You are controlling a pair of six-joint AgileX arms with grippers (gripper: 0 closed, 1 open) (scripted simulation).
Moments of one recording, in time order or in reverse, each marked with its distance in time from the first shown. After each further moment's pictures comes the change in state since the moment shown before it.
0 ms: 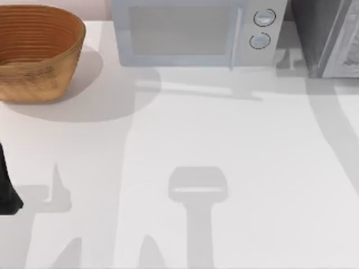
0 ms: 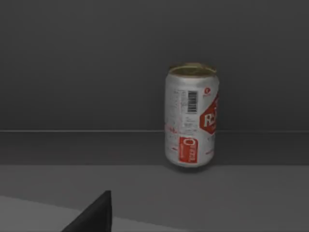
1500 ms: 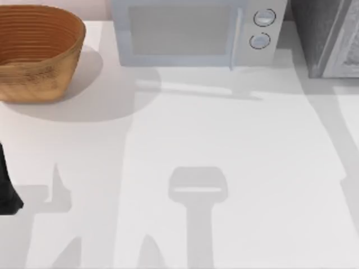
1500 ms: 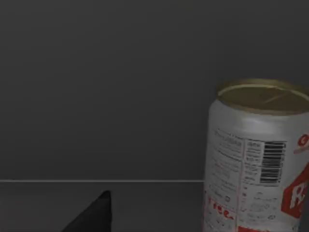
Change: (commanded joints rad) left arm 0.000 0.000 0.000 0.000 0.000 0.000; right arm -0.035 0.341 0.192 0.155 -0.019 0.000
